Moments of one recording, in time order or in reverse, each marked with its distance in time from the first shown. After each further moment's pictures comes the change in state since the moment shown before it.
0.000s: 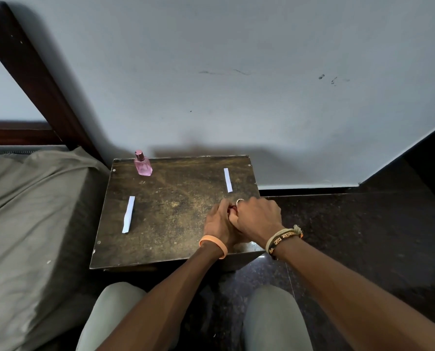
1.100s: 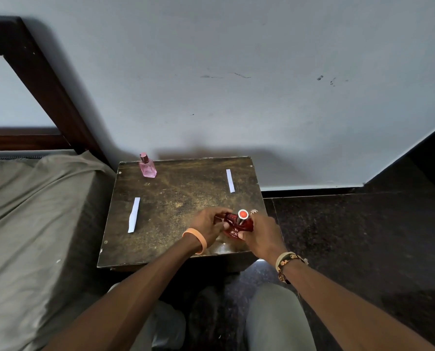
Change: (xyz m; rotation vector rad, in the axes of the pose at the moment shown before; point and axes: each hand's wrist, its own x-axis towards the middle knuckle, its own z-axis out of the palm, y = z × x) left_hand -0.001 -0.024 -0.042 -0.113 -0.261 -0.029; right_hand -0.036 -0.003 0.034 0.684 -0.035 0.347
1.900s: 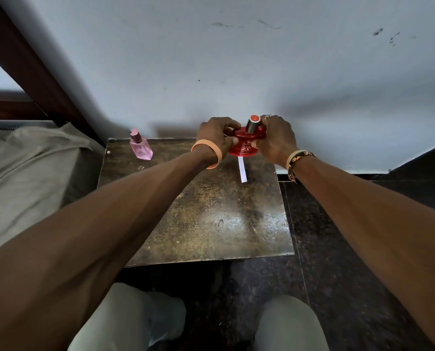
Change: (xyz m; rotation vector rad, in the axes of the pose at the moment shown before) left_hand 0.153 0.039 -0.067 0.075 0.263 0.067; right_hand 0.190 -0.049 -0.049 -0.108 0.127 -0.196
